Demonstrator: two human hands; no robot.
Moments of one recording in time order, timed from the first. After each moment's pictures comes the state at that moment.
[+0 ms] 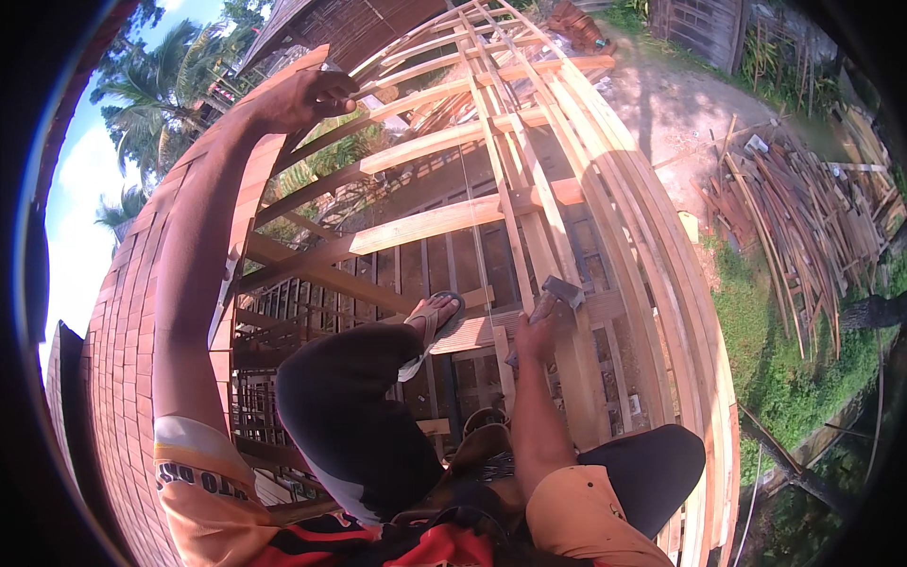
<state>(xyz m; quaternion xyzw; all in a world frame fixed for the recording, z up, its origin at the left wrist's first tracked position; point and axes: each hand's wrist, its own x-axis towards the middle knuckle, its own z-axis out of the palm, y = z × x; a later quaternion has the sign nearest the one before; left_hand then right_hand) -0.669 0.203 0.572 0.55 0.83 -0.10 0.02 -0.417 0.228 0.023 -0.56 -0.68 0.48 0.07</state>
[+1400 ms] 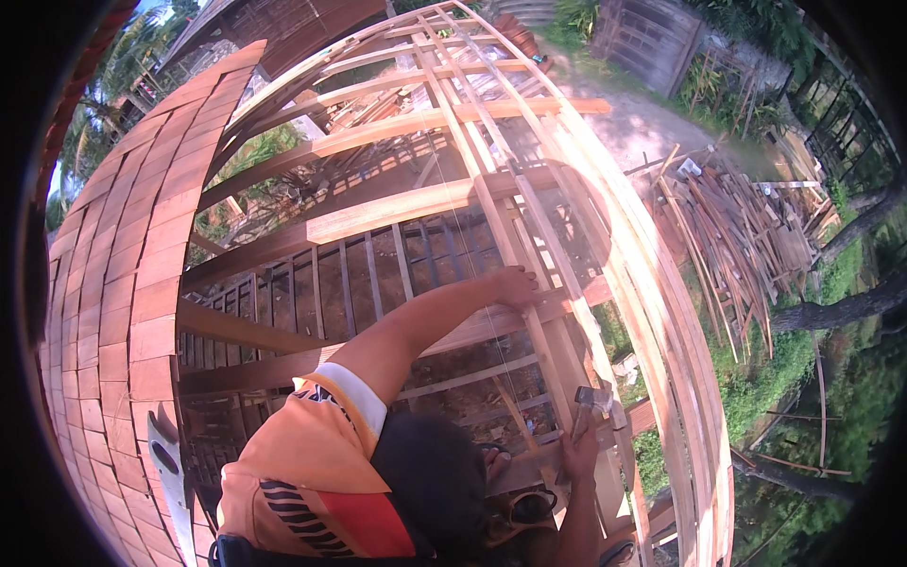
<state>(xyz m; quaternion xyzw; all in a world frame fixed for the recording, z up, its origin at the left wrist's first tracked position) -0.909 0.329 0.024 0.81 0.54 -0.16 0.16 -0.475 0.230 0.023 -0.51 -0.73 0.45 0.11</state>
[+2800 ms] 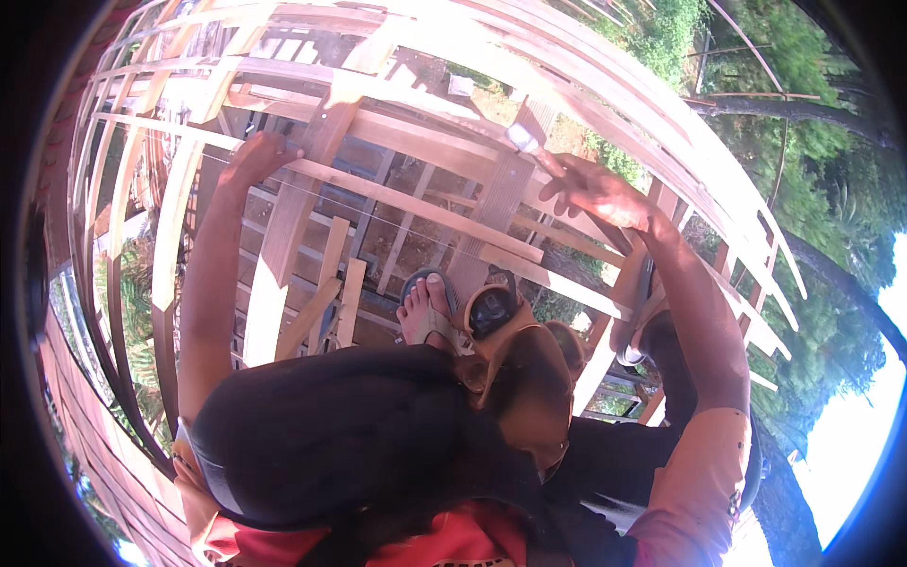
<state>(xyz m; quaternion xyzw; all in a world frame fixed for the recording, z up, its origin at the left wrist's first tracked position) -0.924 0.312 0.070 0.68 0.66 -0.15 0.27 -0.351 0.292 0.136 -0.43 -0.51 0.74 0.07</state>
